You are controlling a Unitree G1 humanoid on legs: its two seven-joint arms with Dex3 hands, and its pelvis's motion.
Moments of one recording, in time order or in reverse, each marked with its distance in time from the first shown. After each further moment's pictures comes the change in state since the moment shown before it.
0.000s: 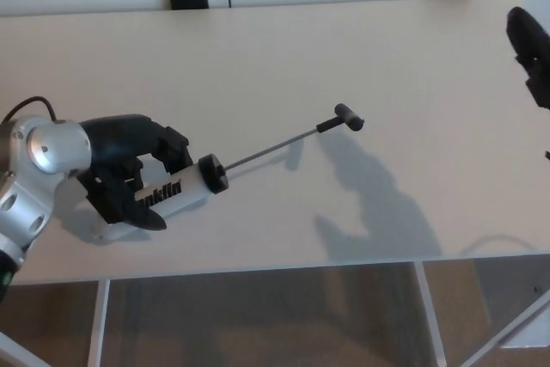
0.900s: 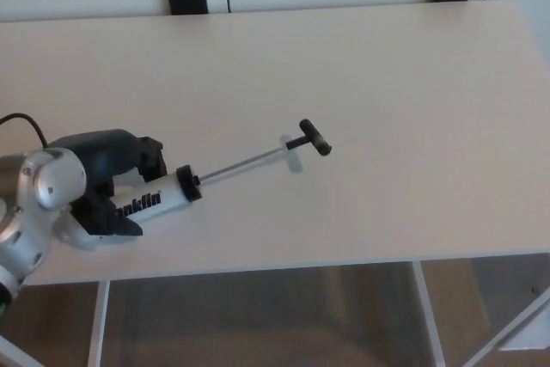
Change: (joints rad) left_arm 0.076 0.025 -0.038 -0.005 0.129 -0.001 0.211; right_arm 0.758 0.134 -0.332 -0.659 0.260 -0.120 0.079
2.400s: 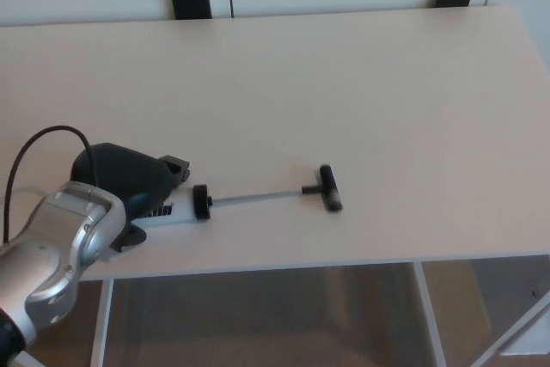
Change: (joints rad) left_arm 0.054 0.058 -0.307 -0.146 0.319 0.056 0.267; right_arm -0.091 0.088 -0.077 1.016 -0.230 0.072 -0.018
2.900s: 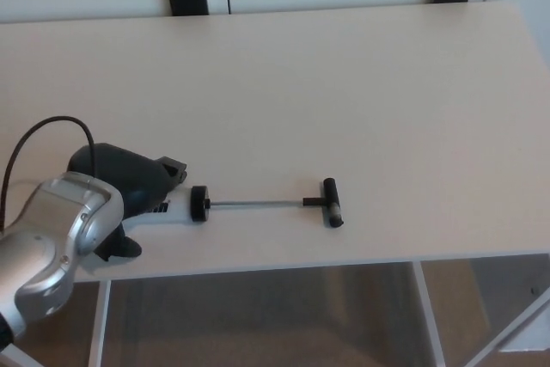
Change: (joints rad) left_arm -0.053 0.077 -0.069 -0.113 -0.057 0.082 -0.171; right_arm -0.054 -0.013 -0.003 0.073 -0.015 -0.006 -0.007
